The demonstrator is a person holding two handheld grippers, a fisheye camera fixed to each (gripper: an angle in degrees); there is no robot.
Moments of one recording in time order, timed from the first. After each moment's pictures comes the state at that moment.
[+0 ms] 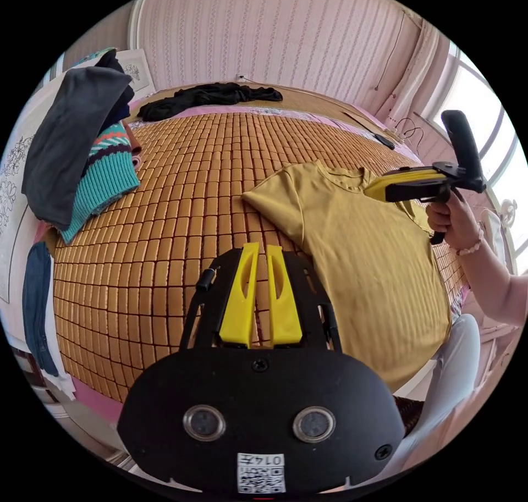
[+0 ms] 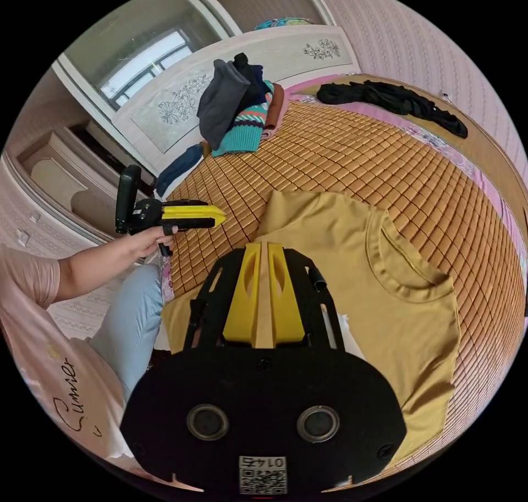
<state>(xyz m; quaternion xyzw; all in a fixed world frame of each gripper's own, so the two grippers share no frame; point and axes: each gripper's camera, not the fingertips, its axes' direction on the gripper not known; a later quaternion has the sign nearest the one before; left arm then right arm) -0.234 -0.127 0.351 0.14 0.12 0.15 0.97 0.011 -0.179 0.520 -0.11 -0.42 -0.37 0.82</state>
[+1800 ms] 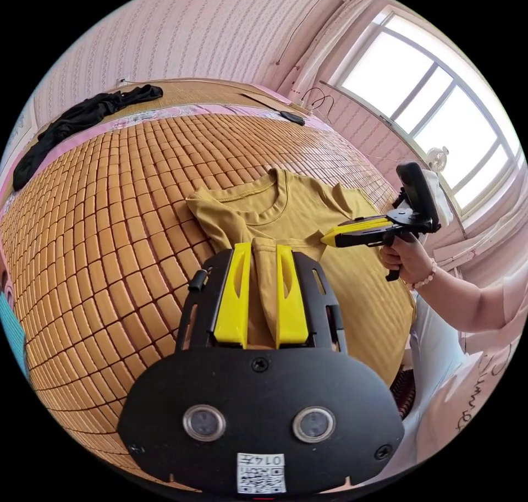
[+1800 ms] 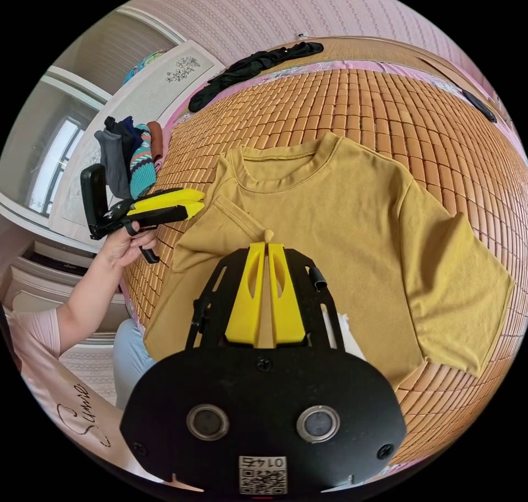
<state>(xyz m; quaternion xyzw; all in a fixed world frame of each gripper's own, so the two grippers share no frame) -0.178 -0.235 0.404 0.07 0.27 0.34 0.90 0.116 -0.172 0.676 -0.17 -0.34 -0.10 0.92</state>
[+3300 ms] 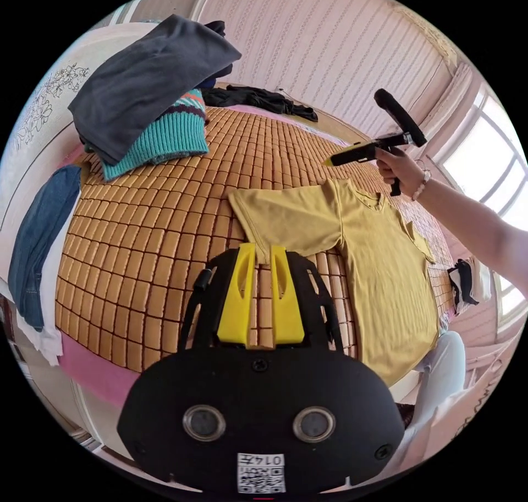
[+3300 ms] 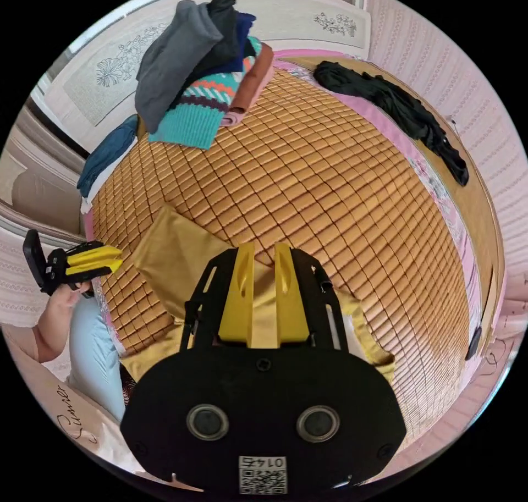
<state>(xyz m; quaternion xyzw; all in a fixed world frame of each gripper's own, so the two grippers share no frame) -0.469 -0.067 0.341 0.16 0.13 0.06 0.98 -0.278 -0.245 0.640 -0.16 -0.22 -0.40 0.87</state>
